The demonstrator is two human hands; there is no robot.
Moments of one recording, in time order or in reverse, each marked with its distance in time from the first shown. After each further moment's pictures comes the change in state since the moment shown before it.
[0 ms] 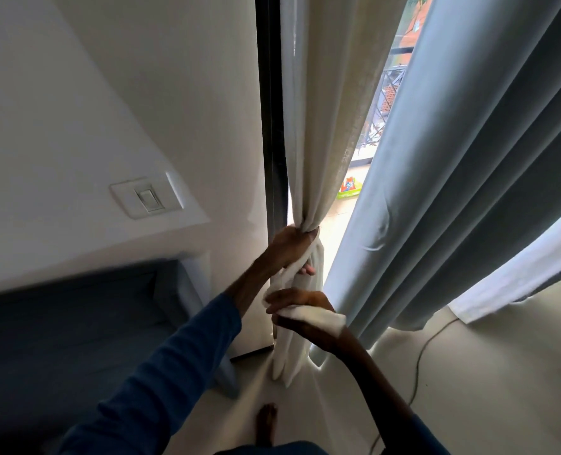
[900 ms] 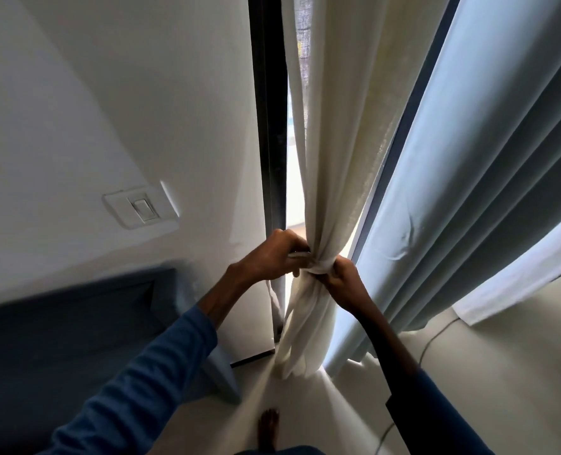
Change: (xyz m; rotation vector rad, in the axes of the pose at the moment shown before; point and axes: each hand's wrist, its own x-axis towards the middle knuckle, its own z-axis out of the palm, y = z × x) left_hand -0.011 0.002 -0.036 0.430 -0.160 0.586; right_hand 0.046 0.016 -0.076 -0.330 0.352 0.218
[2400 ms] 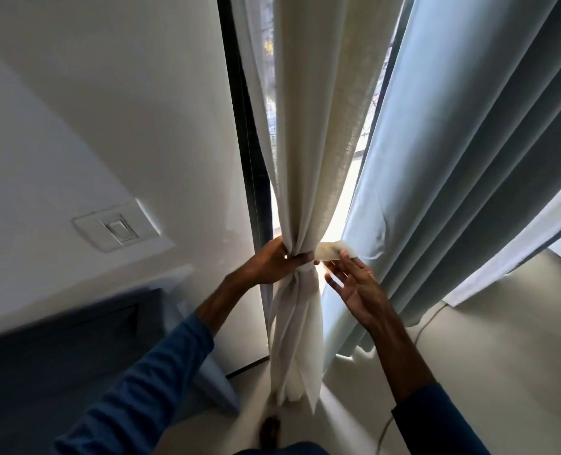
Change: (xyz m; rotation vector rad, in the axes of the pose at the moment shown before) left_hand 0.020 -0.010 0.009 -0.296 -0.067 -0.164; right_hand -0.007 0.005 -0.021 1.157 0.157 0.377
